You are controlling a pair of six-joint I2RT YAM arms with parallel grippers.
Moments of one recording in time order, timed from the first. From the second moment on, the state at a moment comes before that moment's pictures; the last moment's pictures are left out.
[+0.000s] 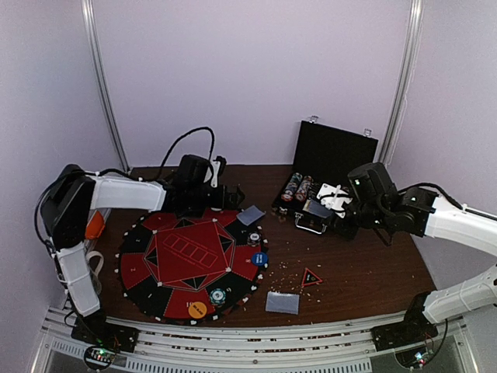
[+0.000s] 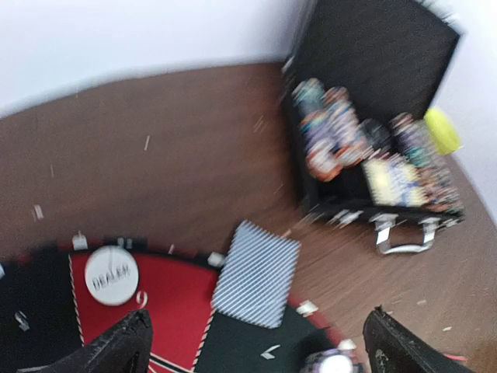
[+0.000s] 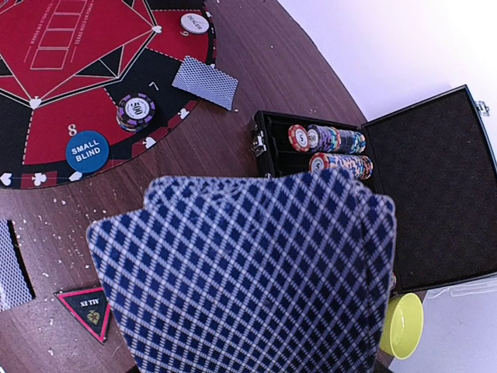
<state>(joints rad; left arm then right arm) -0.65 1.92 1.24 0.09 0.08 -0.35 0.77 1.15 0.93 -0.49 0.25 -0.45</state>
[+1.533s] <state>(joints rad) -0.88 1.61 1.11 0.15 0.34 -0.24 0.99 1.42 1.11 -0.39 0.18 -0.47</state>
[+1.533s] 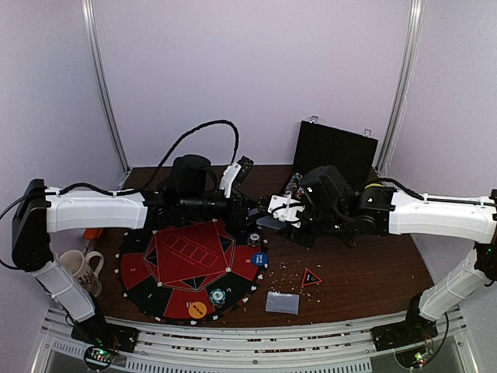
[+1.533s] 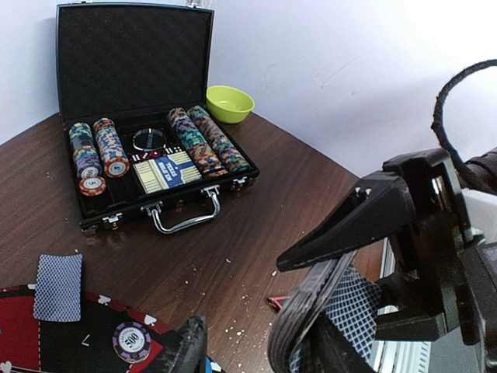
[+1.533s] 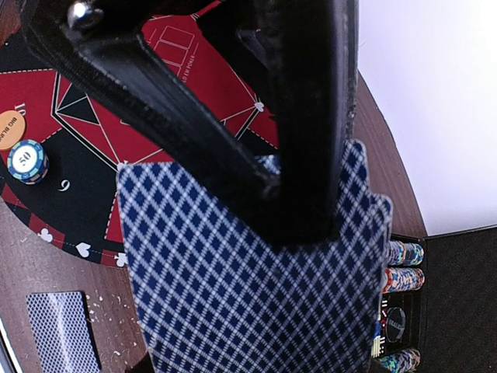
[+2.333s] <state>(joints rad) -0.88 1.56 1.11 0.07 0.38 -0.20 0.99 1.42 1.11 -0.39 0.21 -0.49</state>
